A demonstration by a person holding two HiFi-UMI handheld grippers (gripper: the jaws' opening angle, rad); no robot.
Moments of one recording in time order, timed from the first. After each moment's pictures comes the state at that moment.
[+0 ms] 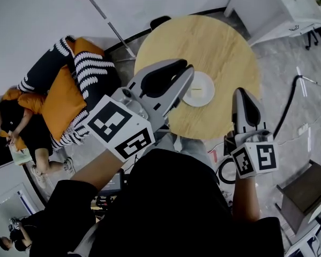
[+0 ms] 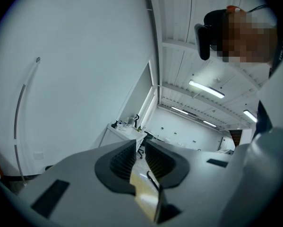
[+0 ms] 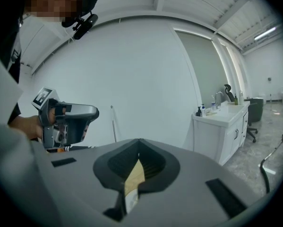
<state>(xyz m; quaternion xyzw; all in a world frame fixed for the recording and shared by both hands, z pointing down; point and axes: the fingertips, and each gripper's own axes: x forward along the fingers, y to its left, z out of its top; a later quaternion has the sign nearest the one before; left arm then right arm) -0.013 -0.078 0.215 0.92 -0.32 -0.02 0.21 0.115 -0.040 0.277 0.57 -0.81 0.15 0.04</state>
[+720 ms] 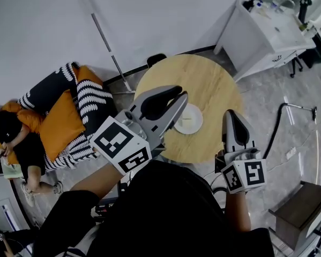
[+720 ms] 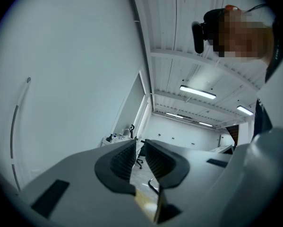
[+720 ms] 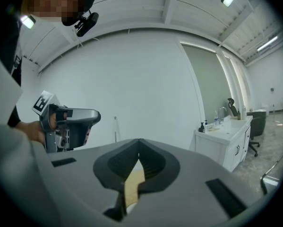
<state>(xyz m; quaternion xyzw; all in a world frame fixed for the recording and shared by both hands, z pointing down) -0.018 -0.059 0.151 0.94 -0.30 -0.07 0.15 0.108 -0.029 0.203 0.57 -0.82 0.08 0.01</state>
